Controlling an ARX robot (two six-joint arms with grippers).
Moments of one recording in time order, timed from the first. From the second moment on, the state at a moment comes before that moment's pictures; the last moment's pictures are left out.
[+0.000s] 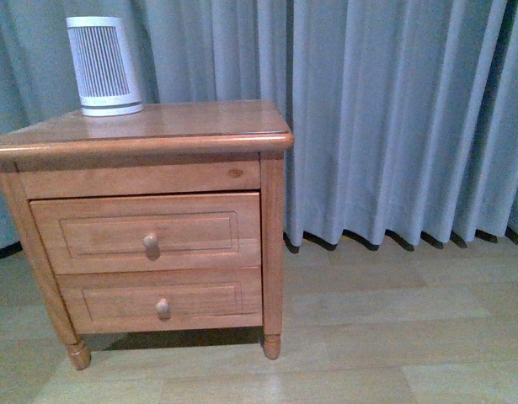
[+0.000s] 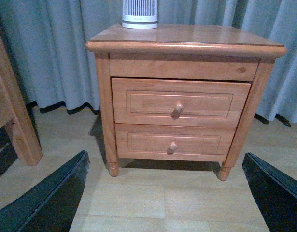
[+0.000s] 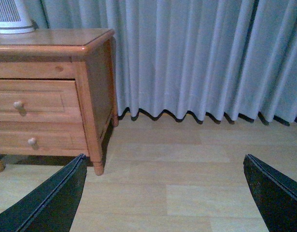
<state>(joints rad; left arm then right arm) 0.00 0.00 0.01 -0.01 0.00 -0.01 0.00 0.00 0.02 0.00 0.00 0.00</state>
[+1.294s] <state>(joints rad) -0.13 2.10 0.88 0.75 0.09 -0.14 0.00 0.00 0.02 0.00 0.00 0.00</state>
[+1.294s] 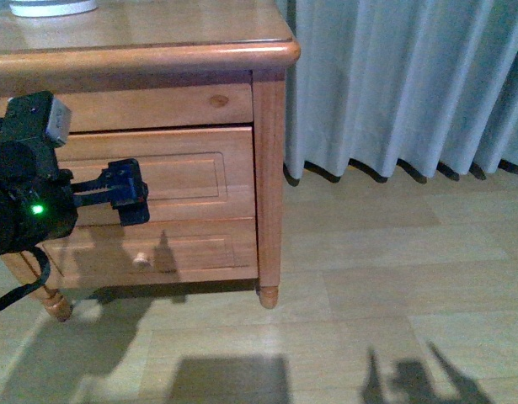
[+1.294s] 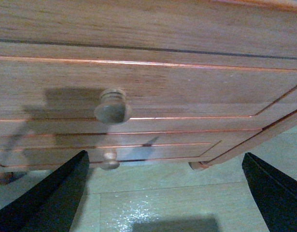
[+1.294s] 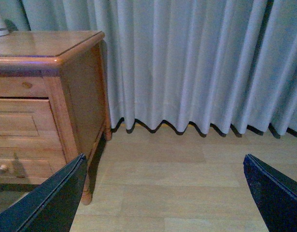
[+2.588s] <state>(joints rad) -0.10 2.29 1.05 0.83 0.02 -0.05 0.00 0.00 0.02 0.00 0.00 0.00</state>
